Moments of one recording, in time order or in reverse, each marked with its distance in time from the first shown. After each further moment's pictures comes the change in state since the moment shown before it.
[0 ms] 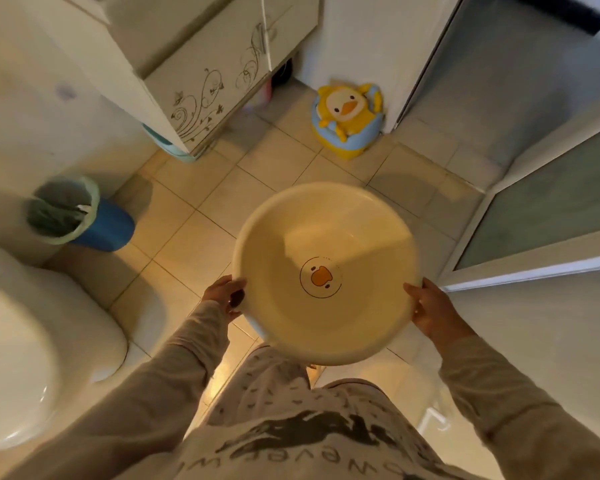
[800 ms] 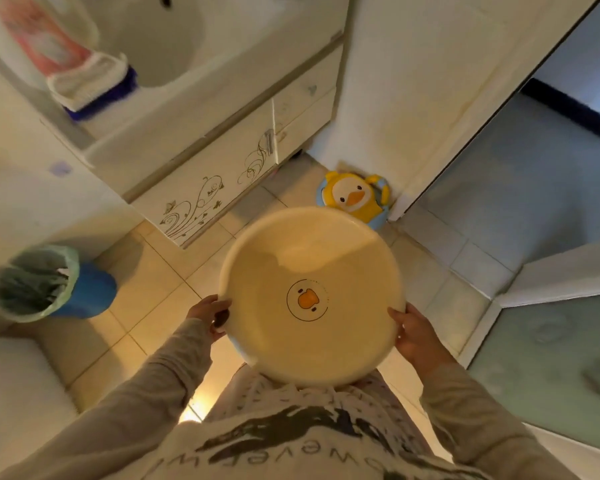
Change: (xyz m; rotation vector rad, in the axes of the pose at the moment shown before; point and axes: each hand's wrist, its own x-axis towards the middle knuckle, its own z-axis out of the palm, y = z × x) left_hand 0.103 0.237 0.123 -0.152 0.075 -0.005; right_hand 0.167 -0.228 0.144 -0.037 -0.062 0.037
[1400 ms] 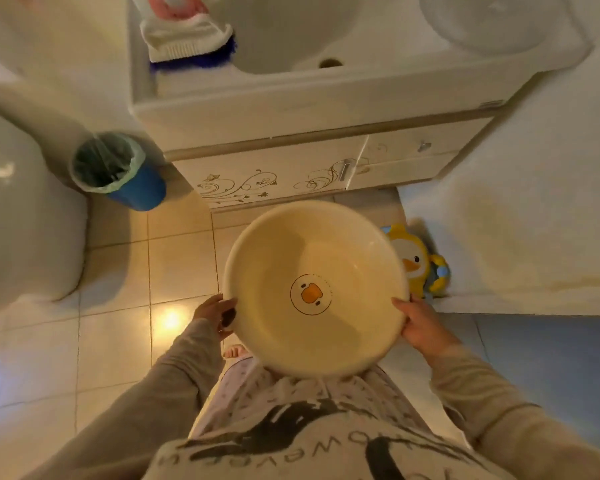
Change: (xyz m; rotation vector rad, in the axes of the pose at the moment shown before) left_hand 0.011 0.006 0.129 -0.485 0.351 -0.120; right_hand 0.192 -0.215 0.116 -0.651 -0.440 0.097
